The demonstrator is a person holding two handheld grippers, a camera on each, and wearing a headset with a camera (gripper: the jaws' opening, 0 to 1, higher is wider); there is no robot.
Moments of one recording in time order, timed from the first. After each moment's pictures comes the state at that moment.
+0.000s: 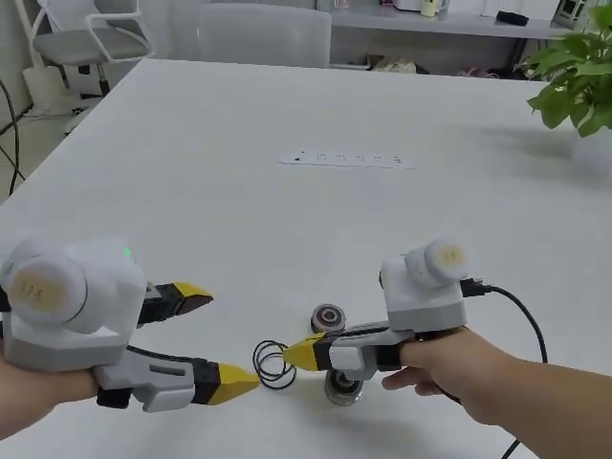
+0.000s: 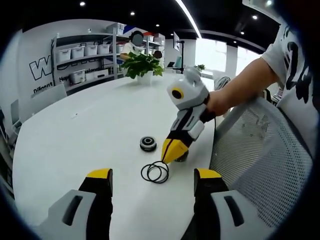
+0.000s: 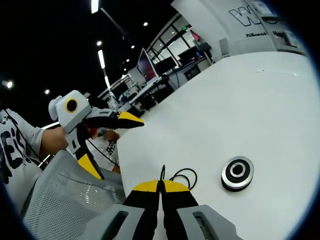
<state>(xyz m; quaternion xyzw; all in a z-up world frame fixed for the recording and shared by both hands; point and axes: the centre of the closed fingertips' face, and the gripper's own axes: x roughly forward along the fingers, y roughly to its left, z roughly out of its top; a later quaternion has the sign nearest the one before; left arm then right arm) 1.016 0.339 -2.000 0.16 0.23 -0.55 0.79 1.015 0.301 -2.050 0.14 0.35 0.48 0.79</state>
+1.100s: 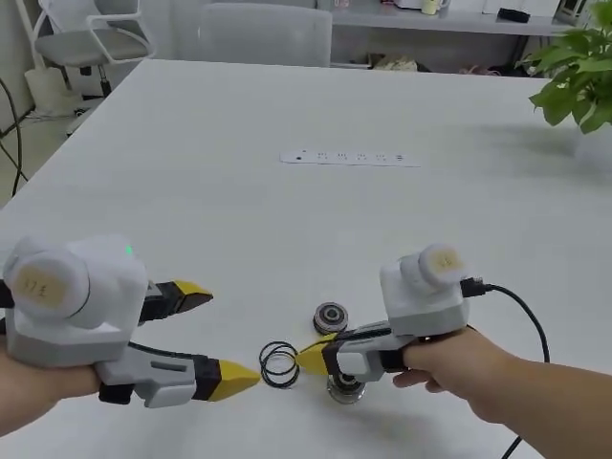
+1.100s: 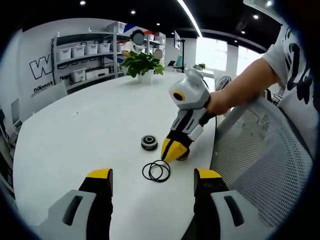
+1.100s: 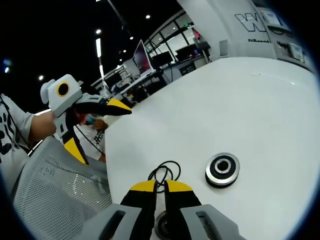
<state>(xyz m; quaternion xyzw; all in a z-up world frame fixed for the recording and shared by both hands) 1.019 0.341 -2.002 0.16 0.23 -0.54 0.79 1.020 0.284 -2.069 0.07 0.36 0.46 0.81</state>
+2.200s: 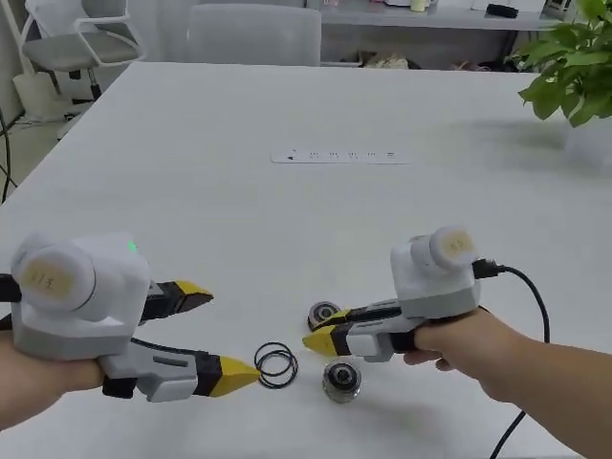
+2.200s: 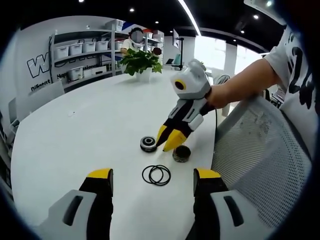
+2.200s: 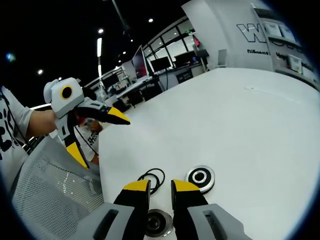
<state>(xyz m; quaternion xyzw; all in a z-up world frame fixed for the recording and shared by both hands) 1.025 0.332 -2.002 0.16 0.24 -0.55 0.78 1.037 0.260 -2.051 0.05 0.33 0.44 0.83</state>
